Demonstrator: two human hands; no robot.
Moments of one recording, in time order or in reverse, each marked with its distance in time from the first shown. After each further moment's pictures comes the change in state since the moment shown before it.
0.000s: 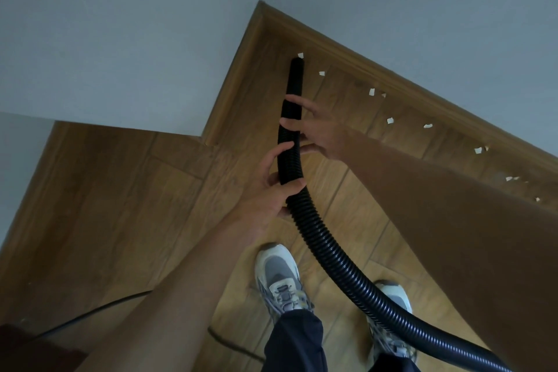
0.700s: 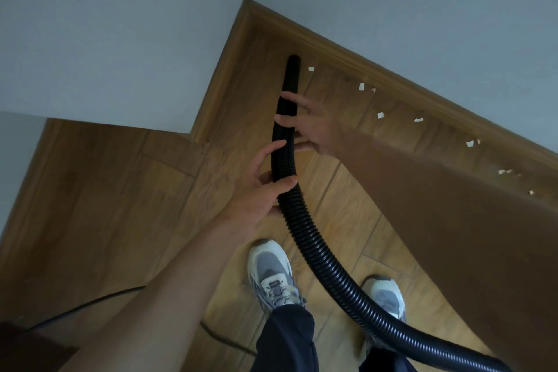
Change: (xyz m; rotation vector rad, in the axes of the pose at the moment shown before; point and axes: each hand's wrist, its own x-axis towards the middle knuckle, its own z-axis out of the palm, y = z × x) left_hand -0.002 -0.005 0.014 0.007 0.042 -0.011; right_hand -0.010 0.001 -0.013 0.023 0.008 0.012
